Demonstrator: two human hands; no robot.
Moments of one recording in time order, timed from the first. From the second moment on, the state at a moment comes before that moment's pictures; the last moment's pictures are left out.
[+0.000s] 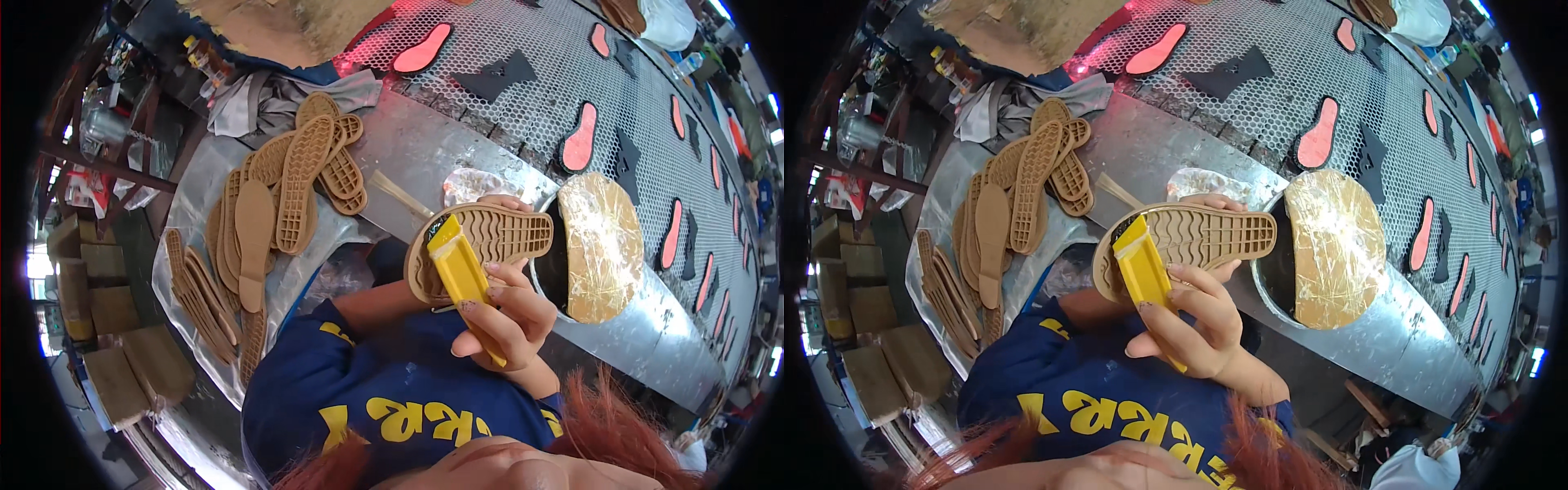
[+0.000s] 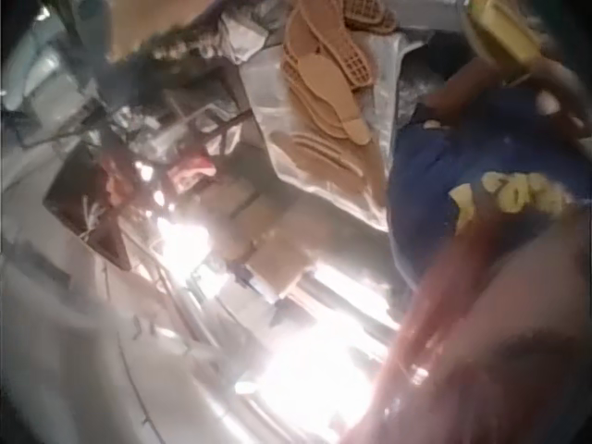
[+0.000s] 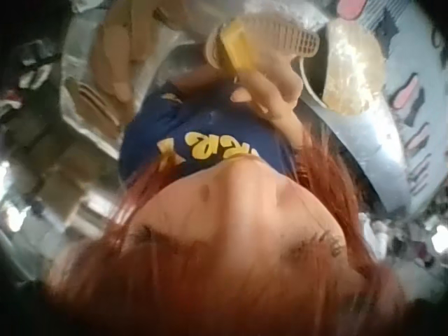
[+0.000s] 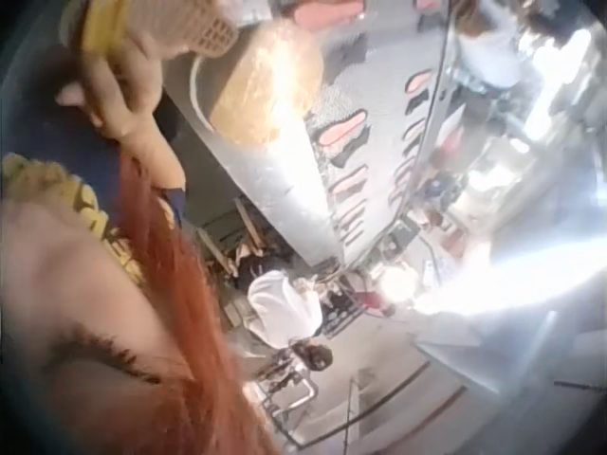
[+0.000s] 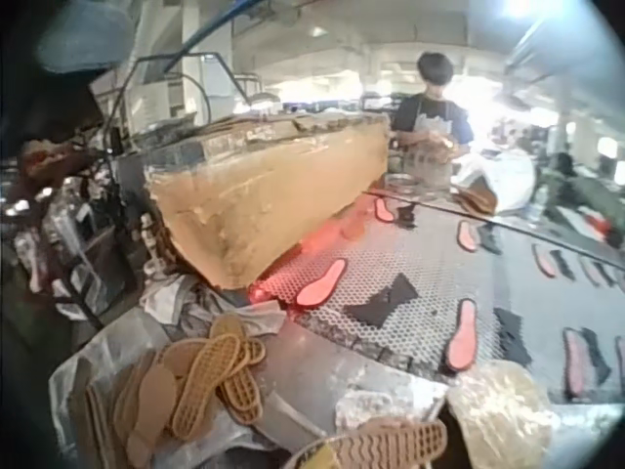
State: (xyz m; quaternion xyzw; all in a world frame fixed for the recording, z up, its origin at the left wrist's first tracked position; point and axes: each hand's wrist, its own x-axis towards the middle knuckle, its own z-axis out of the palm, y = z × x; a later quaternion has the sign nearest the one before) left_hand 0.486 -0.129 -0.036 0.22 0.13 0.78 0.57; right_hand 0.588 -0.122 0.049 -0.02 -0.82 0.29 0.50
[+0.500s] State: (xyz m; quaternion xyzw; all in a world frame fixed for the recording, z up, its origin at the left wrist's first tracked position) left_hand 0.481 -0.132 -0.037 0.07 -0.03 0.70 0.71; right_hand 0.593 -0.117 0.058 0.00 -0.76 0.42 0.50
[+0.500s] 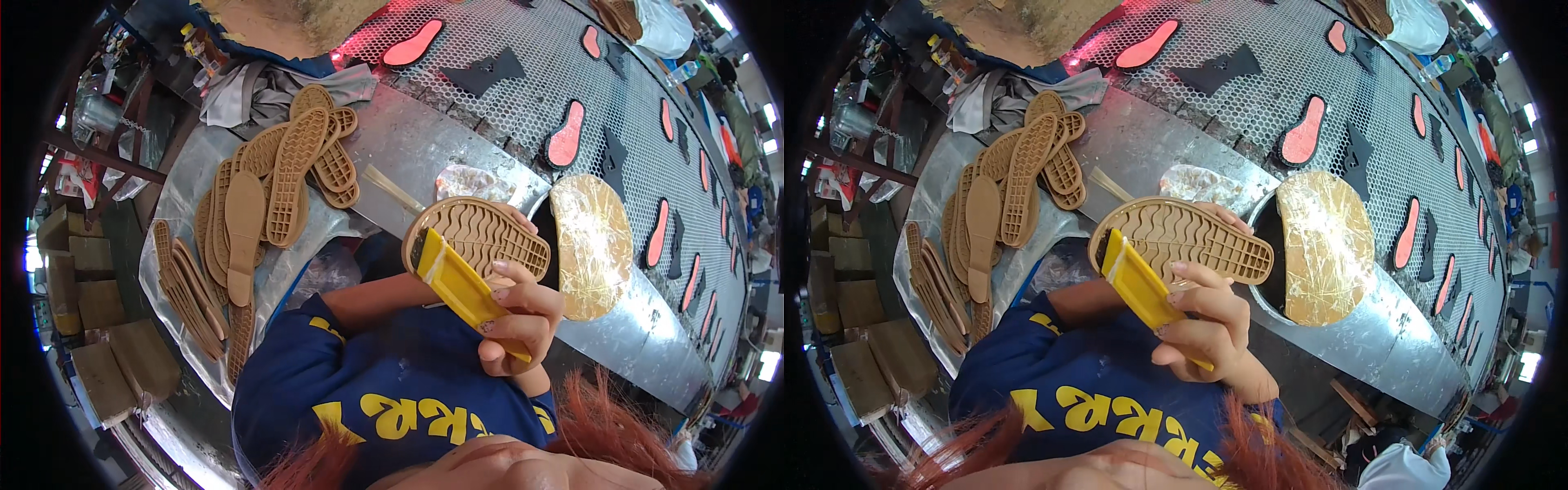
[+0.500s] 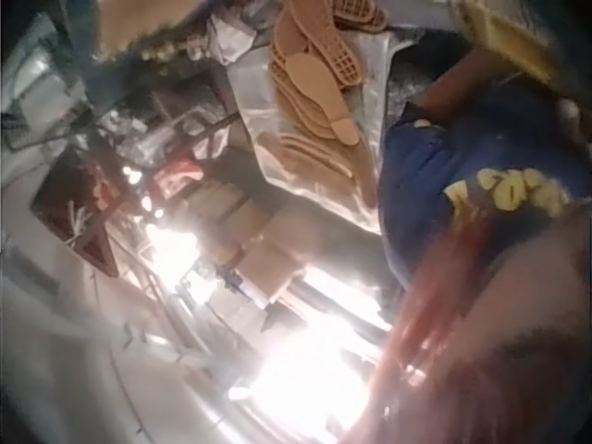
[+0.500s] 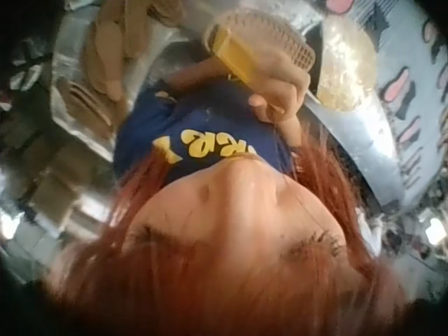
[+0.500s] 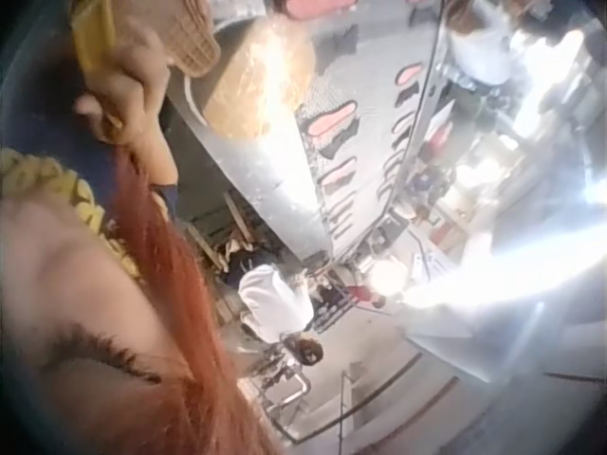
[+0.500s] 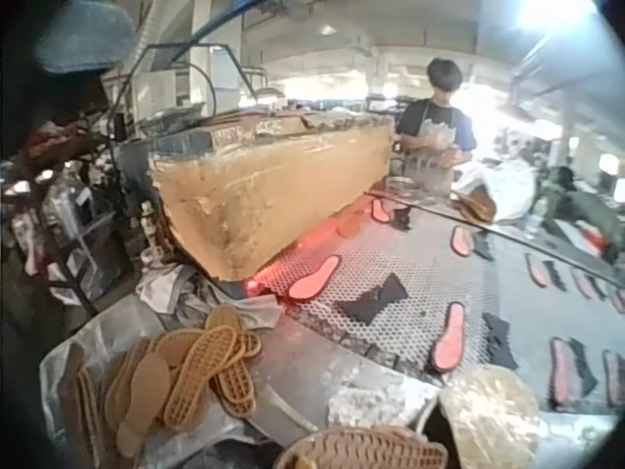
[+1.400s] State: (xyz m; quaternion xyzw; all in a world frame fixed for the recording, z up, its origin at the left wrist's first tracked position) left_hand 0.458 -0.156 0.027 0.14 0.19 0.61 0.75; right_hand 0.618 -0.052 0.052 -0.14 -0.83 0.20 0.51
